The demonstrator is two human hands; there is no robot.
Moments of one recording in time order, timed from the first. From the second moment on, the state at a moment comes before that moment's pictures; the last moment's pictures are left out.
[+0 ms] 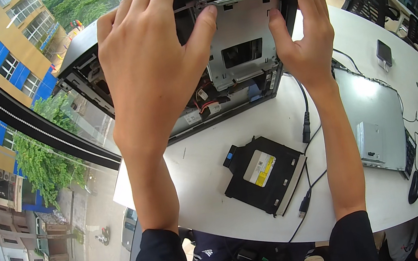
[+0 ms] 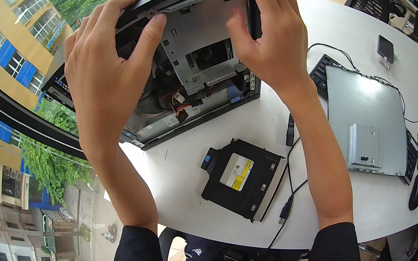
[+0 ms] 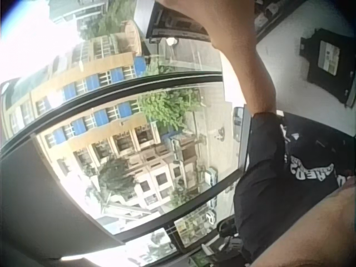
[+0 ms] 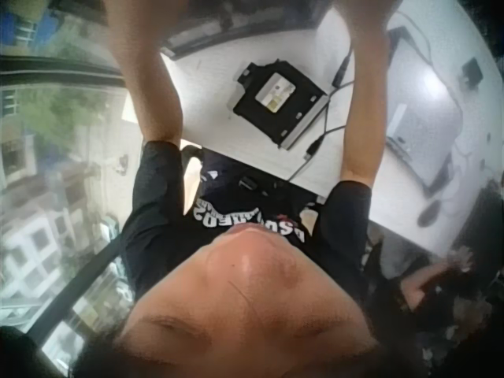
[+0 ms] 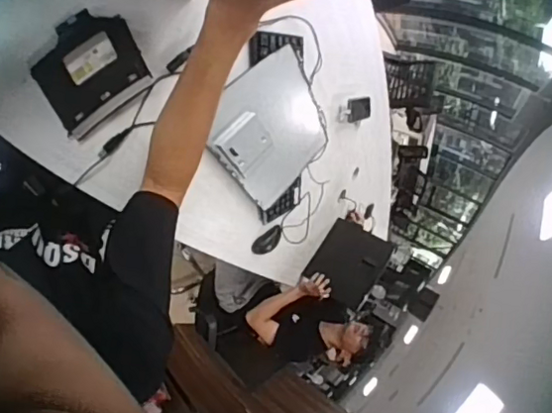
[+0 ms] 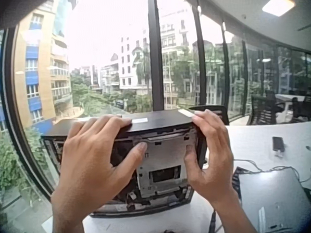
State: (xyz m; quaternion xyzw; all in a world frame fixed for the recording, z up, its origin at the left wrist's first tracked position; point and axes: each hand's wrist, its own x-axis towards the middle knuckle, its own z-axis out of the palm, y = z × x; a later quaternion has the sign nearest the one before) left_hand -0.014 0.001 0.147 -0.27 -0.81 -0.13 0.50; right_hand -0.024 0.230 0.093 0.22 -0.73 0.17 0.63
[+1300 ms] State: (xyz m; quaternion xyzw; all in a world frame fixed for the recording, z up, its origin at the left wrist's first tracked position) left_hand -0.014 0.011 0.147 -0.25 -0.82 -0.12 0.50; right_hand -0.005 0.245 0.097 0.22 -0.81 0.12 0.53
